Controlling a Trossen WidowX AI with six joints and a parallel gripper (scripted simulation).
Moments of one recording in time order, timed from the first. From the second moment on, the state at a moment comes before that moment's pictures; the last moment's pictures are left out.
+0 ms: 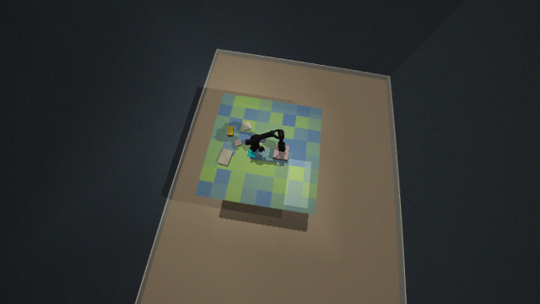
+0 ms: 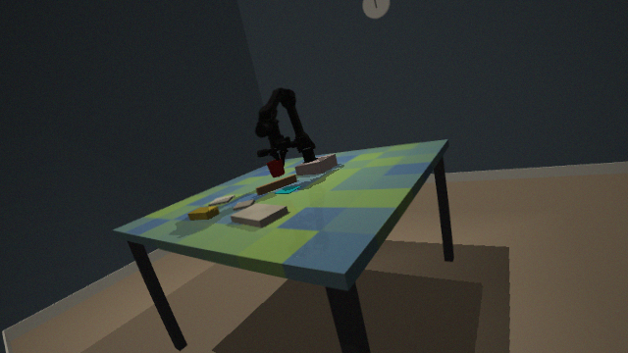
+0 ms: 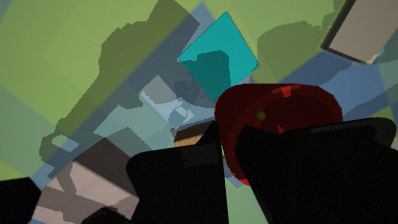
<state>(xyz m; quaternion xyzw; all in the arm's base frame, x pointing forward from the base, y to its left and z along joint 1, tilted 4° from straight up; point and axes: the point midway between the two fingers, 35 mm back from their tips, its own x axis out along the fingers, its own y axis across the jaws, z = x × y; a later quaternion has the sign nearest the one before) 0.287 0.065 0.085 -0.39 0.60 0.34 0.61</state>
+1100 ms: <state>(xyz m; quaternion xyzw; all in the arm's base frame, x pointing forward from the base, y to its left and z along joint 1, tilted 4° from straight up) 0.306 0.120 0.071 -0.39 0.60 0.34 0.61</state>
